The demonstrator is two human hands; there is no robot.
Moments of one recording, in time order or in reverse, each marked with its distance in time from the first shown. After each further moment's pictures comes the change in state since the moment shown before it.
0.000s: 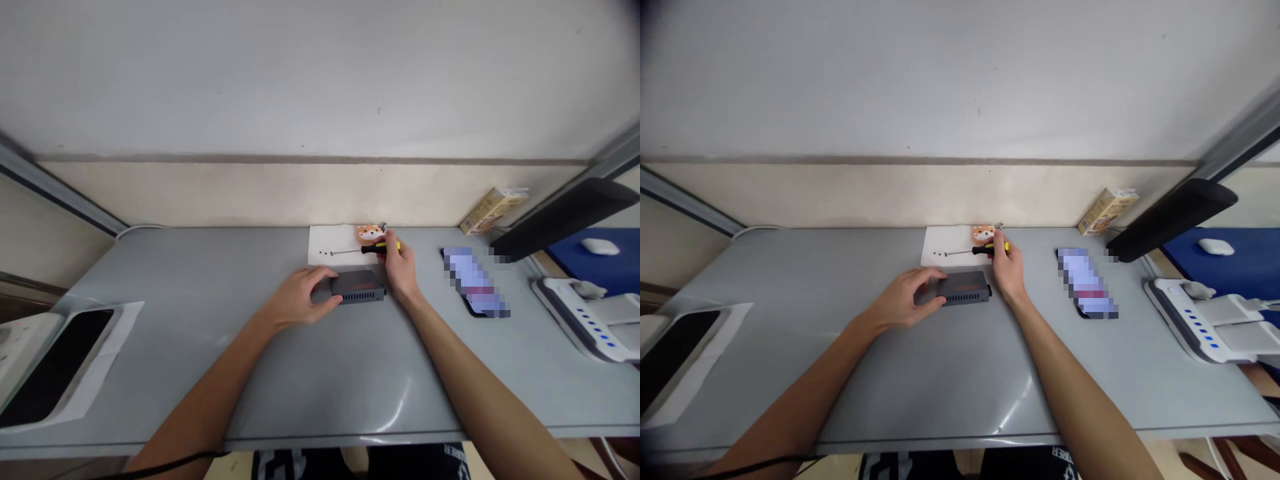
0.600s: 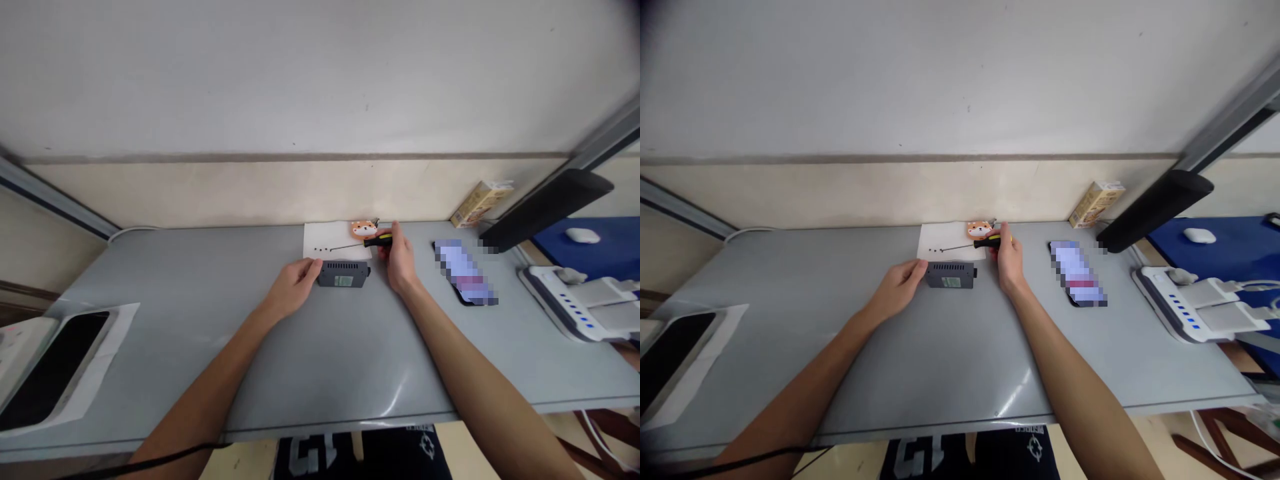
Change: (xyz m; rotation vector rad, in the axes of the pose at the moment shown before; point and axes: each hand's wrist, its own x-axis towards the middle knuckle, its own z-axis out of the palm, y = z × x) left_hand 0.008 -0.006 0.006 -0.219 0.167 -0.235; right_hand 0.009 0.003 -0.009 0.224 0.058 0.111
